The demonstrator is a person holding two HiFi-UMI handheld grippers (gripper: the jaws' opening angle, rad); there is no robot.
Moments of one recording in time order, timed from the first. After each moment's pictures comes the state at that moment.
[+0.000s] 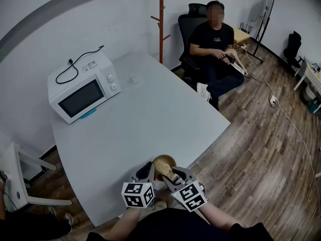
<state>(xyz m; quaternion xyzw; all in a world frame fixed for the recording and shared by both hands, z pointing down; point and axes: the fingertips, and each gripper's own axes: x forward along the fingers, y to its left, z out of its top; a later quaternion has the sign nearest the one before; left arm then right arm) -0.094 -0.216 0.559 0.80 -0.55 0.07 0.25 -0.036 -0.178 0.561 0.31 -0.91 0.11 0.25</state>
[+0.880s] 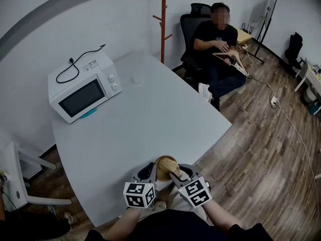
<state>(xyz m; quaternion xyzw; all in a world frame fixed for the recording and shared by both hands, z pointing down) -0.092 -0.221 0.566 0.80 -0.53 0.08 0.25 -0.011 -0.201 0.571 0.33 -0.89 0.12 0.28</state>
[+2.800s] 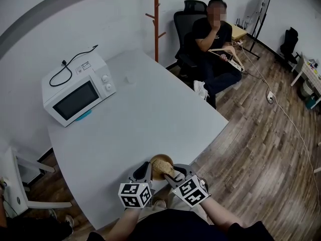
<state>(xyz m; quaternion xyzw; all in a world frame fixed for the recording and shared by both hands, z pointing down) -0.100 -0.228 0.567 0.79 -0.54 0.06 0.27 -0.022 -0.197 0.573 0.29 -0.90 0.09 0.33</state>
